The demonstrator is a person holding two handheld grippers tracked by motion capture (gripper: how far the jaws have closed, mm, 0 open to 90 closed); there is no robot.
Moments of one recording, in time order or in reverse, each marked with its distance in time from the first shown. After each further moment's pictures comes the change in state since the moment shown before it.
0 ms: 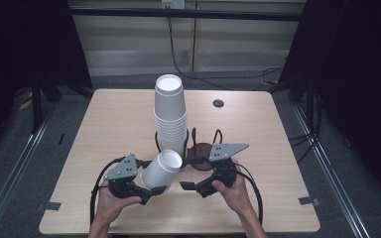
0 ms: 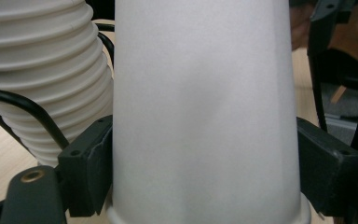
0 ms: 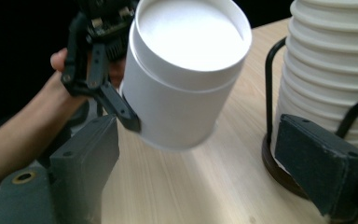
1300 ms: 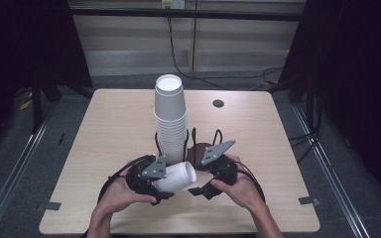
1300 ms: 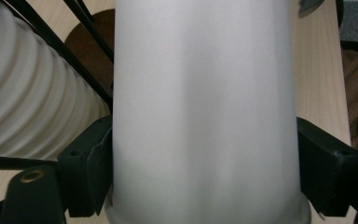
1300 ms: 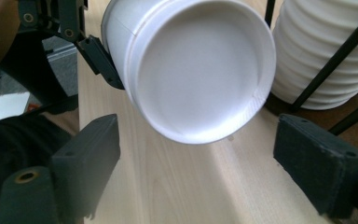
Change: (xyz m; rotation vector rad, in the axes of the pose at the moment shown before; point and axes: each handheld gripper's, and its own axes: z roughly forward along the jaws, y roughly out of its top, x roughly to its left) left arm -0.005 0.029 0.047 0.430 -0.080 0.202; right arm -0.010 -0.003 0.005 0.356 -0.031 -0.059
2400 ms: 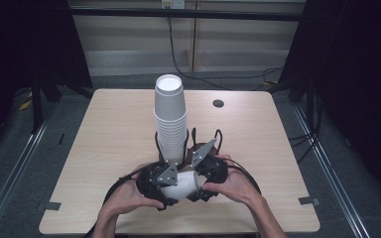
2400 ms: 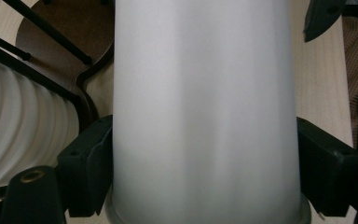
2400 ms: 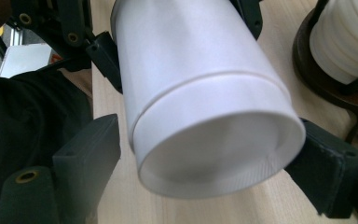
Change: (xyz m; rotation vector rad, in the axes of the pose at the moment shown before) left arm -0.010 0.011 0.022 0.100 -0.048 0.049; right arm -0.005 0.012 0.023 0.206 0.115 -0.032
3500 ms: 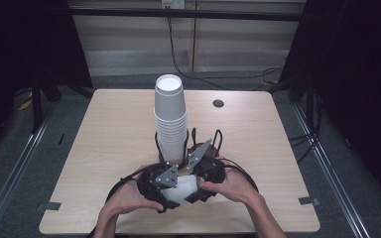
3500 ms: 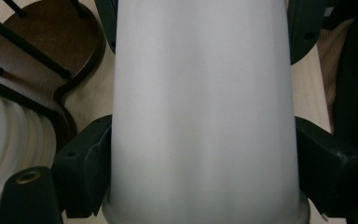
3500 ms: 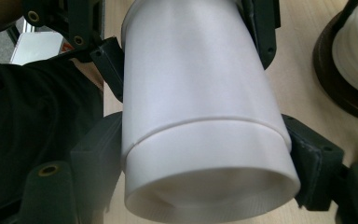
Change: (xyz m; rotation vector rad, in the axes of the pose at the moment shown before) left arm 0.001 -0.003 0.004 -0.059 -0.070 0.023; right arm 0.001 0.005 0.003 0.030 0.047 -0.052
